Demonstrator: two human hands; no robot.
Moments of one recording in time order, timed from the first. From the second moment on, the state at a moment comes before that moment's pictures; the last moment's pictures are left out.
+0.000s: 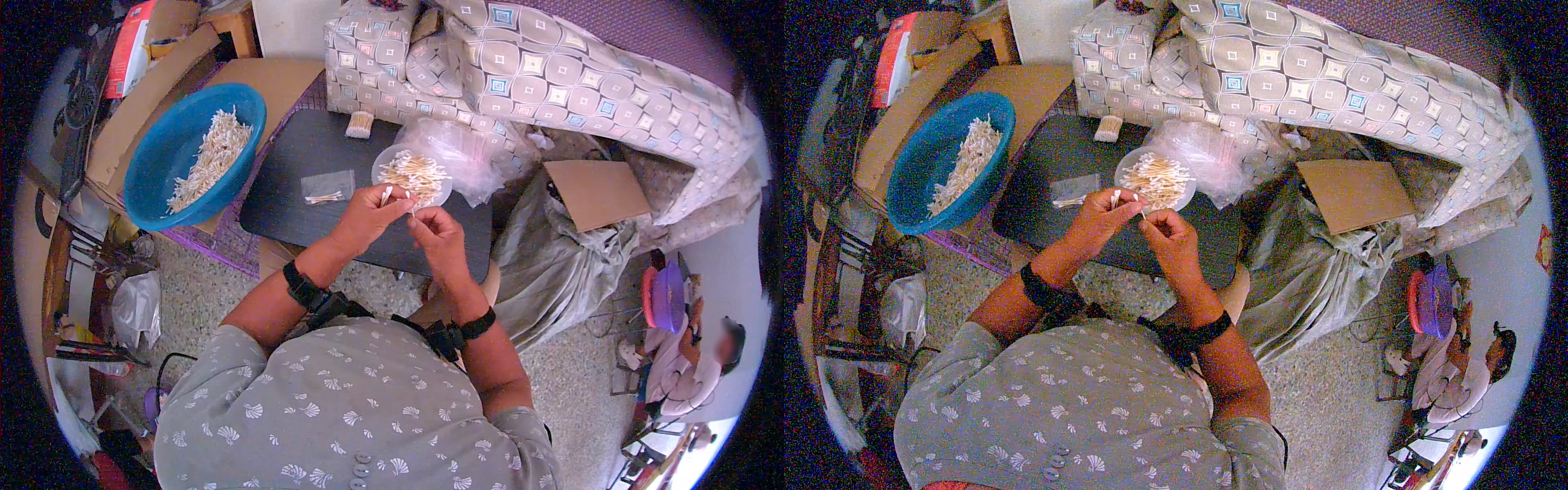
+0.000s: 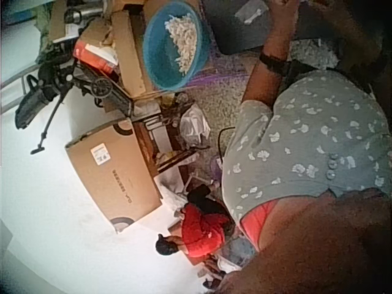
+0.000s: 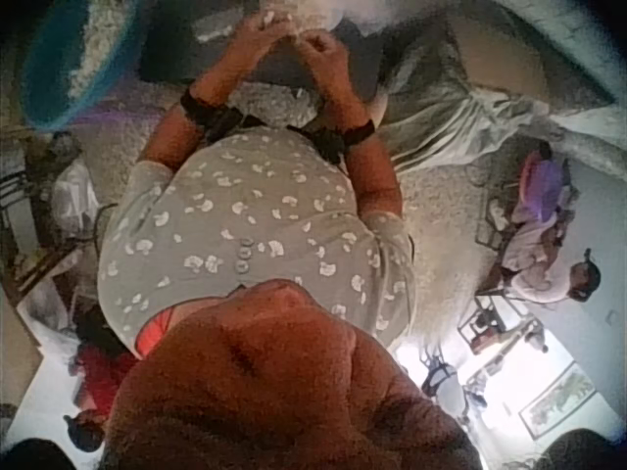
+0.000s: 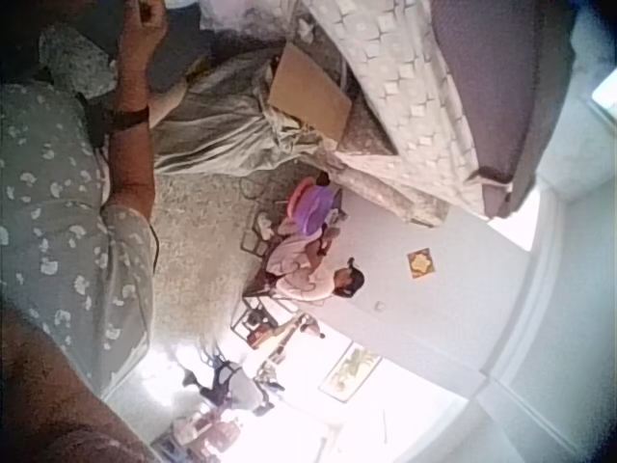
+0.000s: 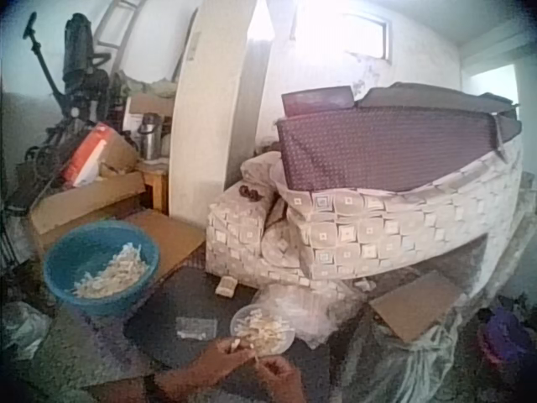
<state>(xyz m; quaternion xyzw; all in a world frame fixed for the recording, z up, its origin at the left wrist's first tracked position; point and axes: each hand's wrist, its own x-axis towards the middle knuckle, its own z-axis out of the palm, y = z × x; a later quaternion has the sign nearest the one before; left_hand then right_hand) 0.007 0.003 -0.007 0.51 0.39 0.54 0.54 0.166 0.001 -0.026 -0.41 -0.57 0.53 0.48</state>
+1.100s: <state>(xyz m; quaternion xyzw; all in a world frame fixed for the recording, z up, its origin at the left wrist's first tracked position) 0.006 0.000 -0.014 0.47 0.42 0.51 0.59 0.175 0.004 -0.013 -0.39 -0.56 0.49 0.54</state>
